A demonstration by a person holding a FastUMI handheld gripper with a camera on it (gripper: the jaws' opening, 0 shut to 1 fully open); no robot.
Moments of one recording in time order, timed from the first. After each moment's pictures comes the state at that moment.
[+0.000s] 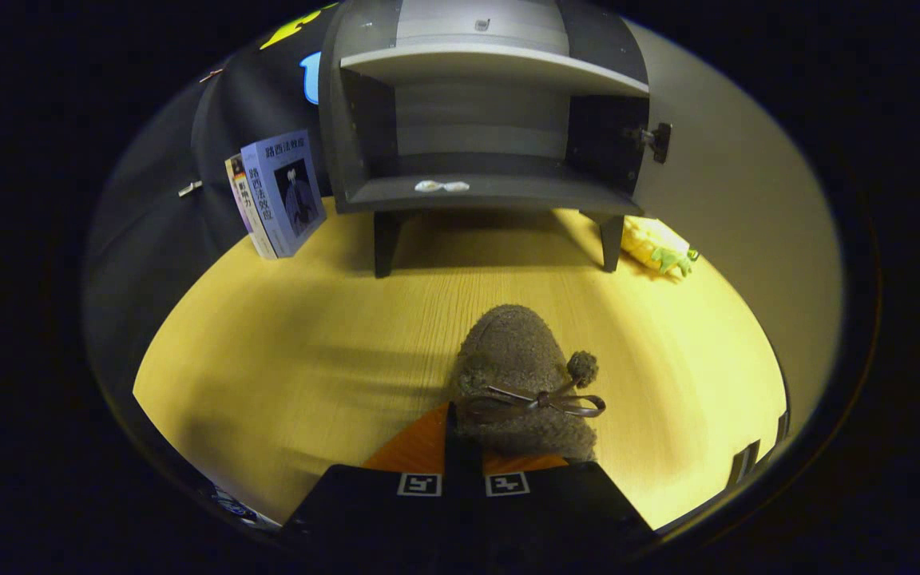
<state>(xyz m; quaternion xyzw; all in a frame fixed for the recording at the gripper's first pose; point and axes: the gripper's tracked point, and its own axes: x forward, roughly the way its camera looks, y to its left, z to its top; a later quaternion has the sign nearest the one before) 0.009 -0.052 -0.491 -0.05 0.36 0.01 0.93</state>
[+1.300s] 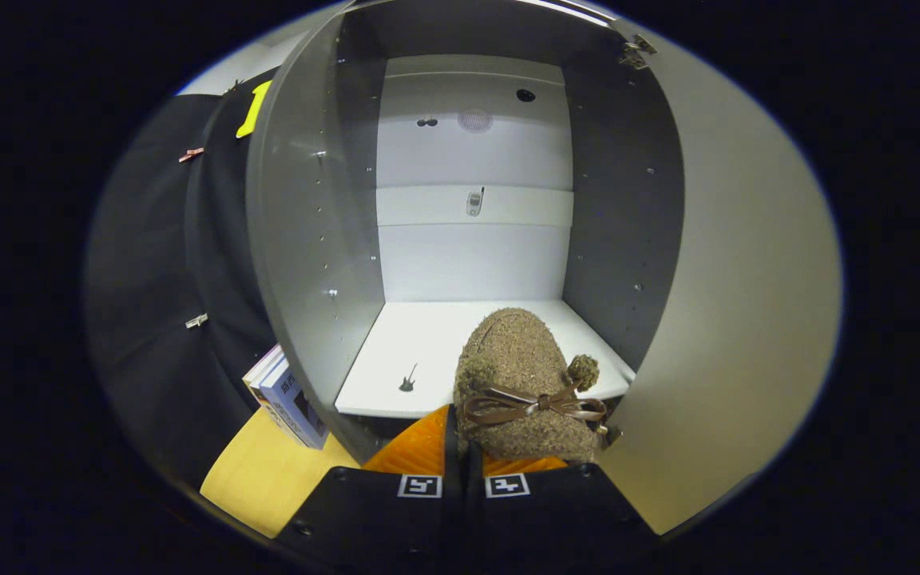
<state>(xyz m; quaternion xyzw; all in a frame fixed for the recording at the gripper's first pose) 0.195 -0.017 -0.178 -0.04 0.20 0.02 0.98</state>
